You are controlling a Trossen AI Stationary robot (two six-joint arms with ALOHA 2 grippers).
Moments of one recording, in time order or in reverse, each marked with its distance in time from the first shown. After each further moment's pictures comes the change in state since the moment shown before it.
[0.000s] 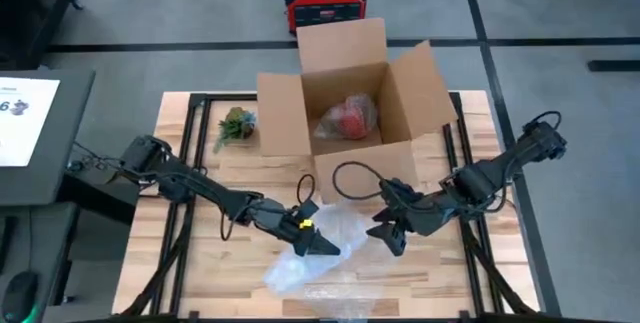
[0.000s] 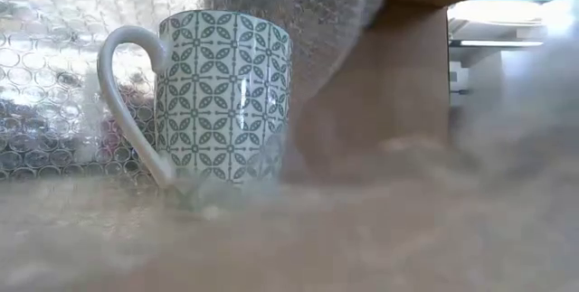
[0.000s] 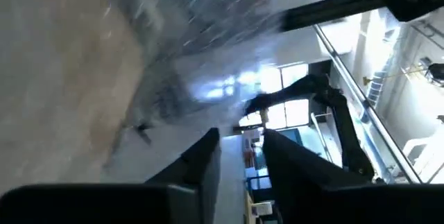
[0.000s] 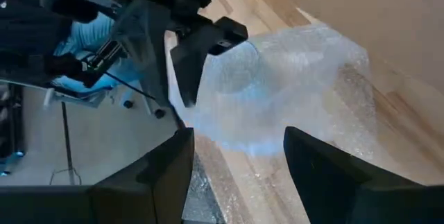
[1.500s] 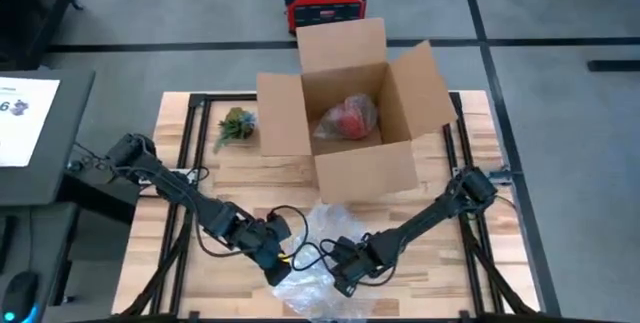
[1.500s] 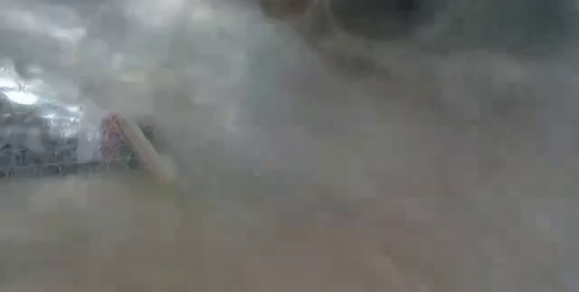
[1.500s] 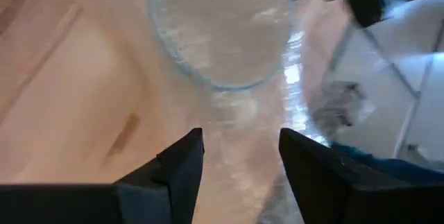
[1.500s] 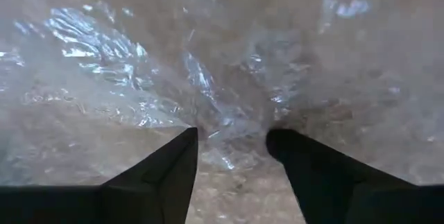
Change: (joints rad) left arm -0.194 -0.115 0.209 -1.228 -0.123 0.138; right arm 0.004 0.741 0.006 0.193 -0.254 0.073
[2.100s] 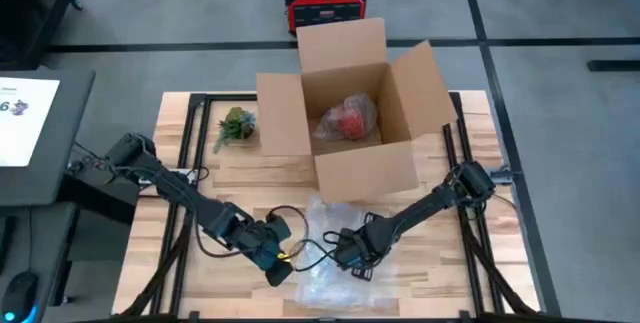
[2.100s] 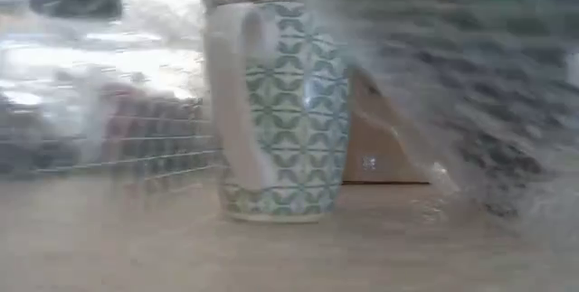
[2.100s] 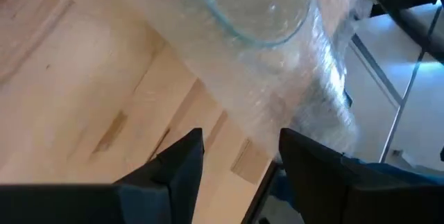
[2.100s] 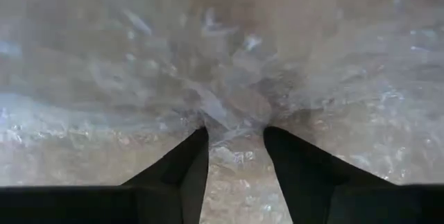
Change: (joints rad) left arm -0.006 -0.002 0.000 -0.004 -0.003 -0.047; right arm -0.084 -0.056 -0.009 -0.324 -0.001 -0.435
